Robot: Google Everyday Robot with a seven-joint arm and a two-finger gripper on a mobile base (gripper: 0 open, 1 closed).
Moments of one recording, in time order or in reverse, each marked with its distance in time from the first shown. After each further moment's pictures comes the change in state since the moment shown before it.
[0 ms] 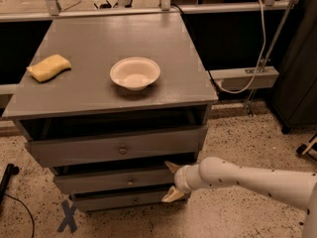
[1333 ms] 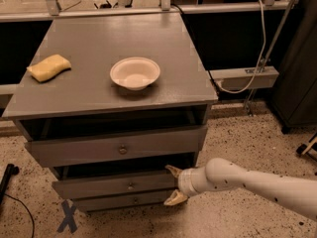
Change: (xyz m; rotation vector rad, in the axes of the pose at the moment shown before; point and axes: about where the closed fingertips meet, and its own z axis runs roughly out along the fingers) arm 0.011 0.024 -0.009 -0.069 -0.037 0.023
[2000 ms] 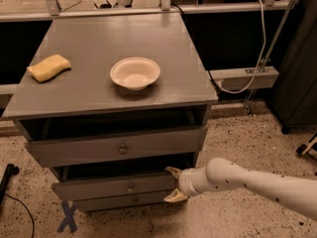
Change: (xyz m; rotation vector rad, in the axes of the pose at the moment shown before) arm -0.004 -0.001 -0.004 -0.001 0.000 0.000
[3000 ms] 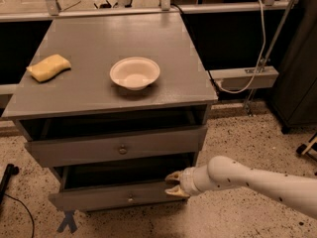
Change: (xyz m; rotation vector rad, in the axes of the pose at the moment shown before) arm -0.009 -0.003 -0.011 -0.001 0.000 0.000
